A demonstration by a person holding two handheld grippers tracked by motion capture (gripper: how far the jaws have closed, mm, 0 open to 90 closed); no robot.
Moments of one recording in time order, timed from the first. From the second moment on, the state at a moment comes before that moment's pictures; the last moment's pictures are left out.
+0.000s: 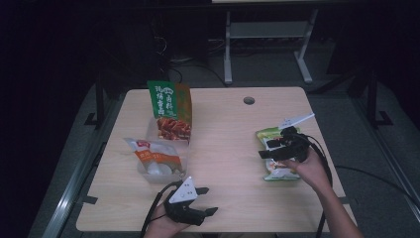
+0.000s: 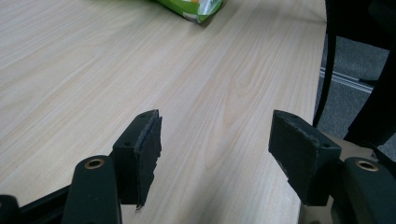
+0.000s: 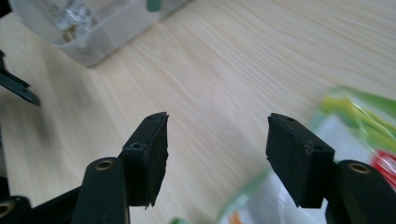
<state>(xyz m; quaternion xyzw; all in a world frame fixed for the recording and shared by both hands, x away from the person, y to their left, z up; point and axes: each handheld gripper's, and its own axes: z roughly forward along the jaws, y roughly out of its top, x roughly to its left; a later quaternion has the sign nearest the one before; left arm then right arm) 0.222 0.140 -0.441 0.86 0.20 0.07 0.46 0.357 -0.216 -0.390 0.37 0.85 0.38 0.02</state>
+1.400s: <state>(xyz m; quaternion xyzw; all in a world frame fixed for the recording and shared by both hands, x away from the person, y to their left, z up) 0.223 0.138 -0.443 0.86 0.20 0.06 0.46 0.359 -0.327 -0.446 0.52 0.77 0.36 0.01</state>
